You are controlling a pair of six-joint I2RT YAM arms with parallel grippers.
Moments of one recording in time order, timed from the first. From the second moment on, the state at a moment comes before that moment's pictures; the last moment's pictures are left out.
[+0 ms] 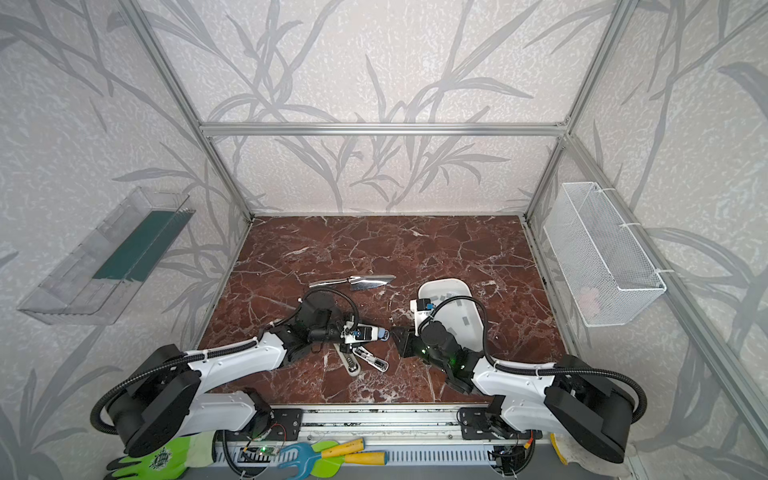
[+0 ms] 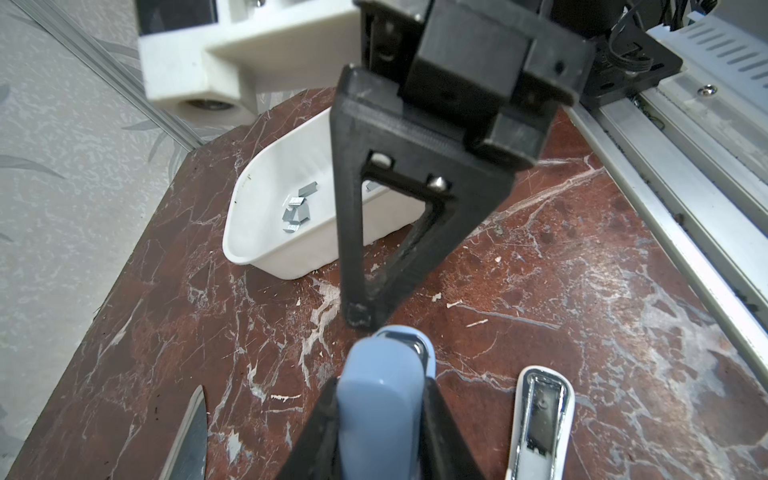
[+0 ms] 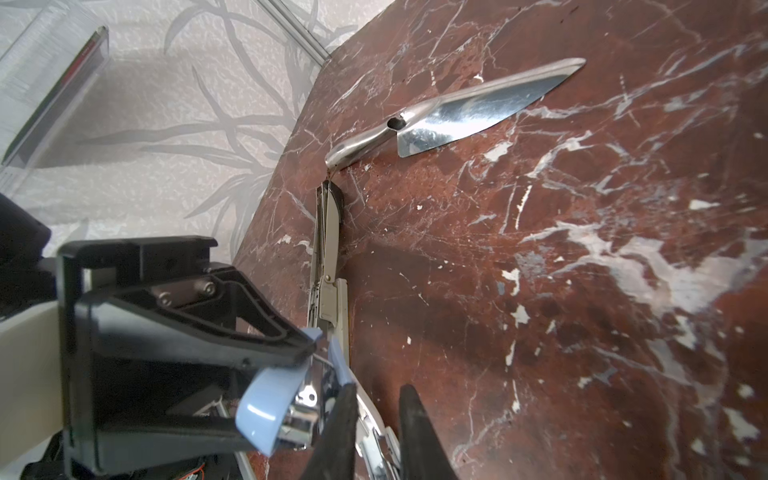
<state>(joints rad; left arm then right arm) -0.68 1.30 0.47 0.30 0.62 0.81 0.93 1.22 0.28 0.59 0.01 0.85</state>
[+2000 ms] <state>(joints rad) -0.65 1.27 0.36 0.67 0.62 0.74 0.91 1.10 0.21 0.70 0.01 0.95</state>
